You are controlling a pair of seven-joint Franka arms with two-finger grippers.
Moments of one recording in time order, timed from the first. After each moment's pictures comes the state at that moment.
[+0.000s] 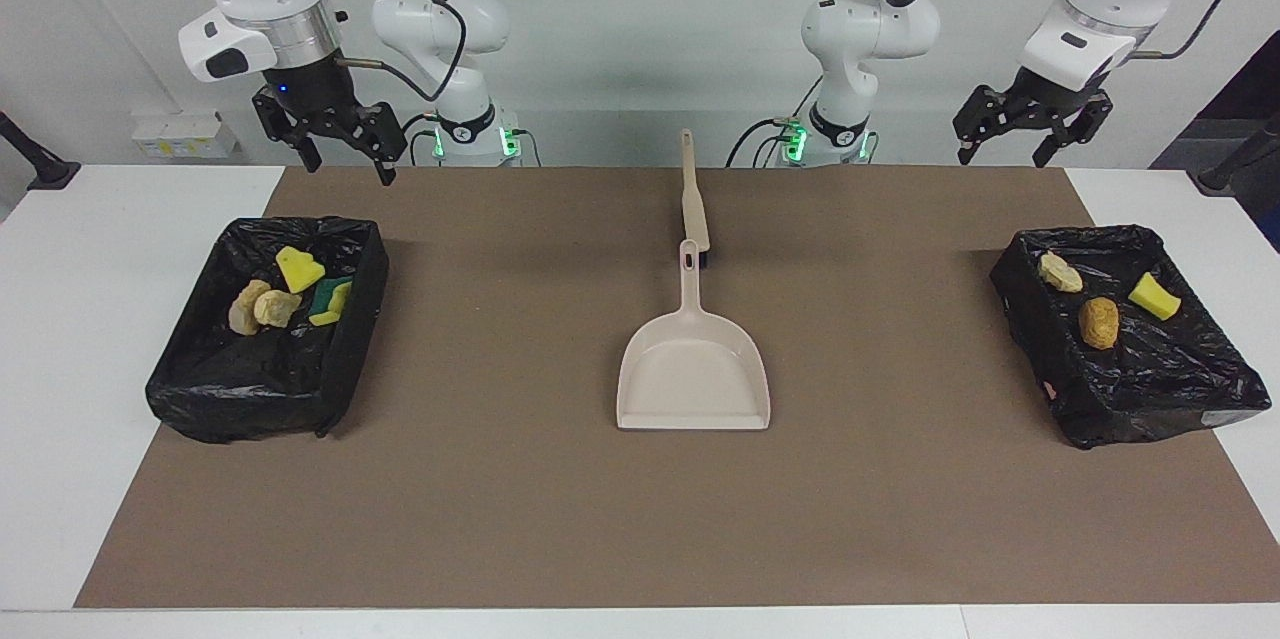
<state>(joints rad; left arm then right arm) -0.09 -0.11 0.00 -1.63 0.00 1.50 0.03 -0.08 -0.03 0.13 -1.55 -0.03 1.55 0.28</state>
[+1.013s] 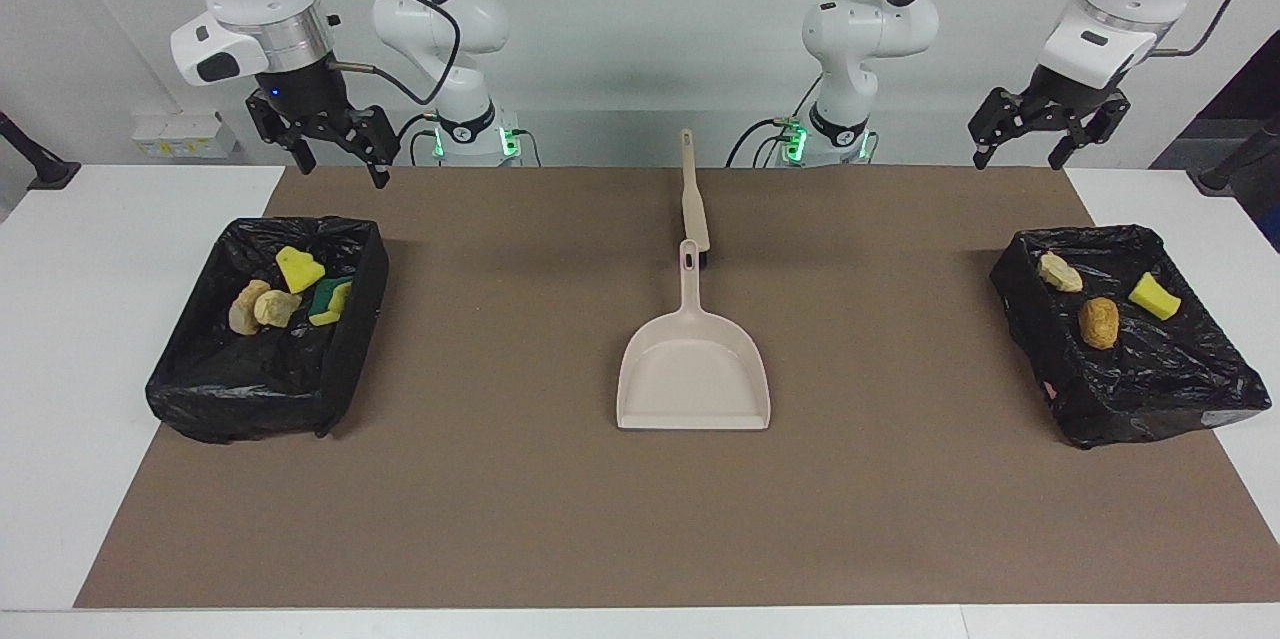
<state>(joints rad) 0.02 -0.11 -0.07 -1.63 0.00 1.53 0.03 -0.09 -0.03 0.13 -1.55 -0.03 1.55 0.28</state>
